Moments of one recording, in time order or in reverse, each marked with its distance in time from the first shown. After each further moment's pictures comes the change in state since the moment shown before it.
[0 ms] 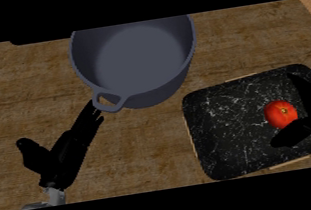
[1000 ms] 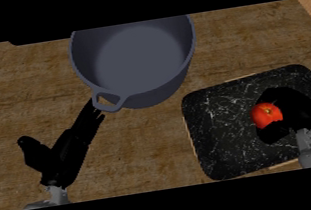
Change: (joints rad) left arm -0.003 -0.063 0.048 -0.012 -0.058 -0.035 0.032; right arm -0.002 0.167 -0.025 0.125 0.173 0.015 -0.204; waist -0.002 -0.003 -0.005
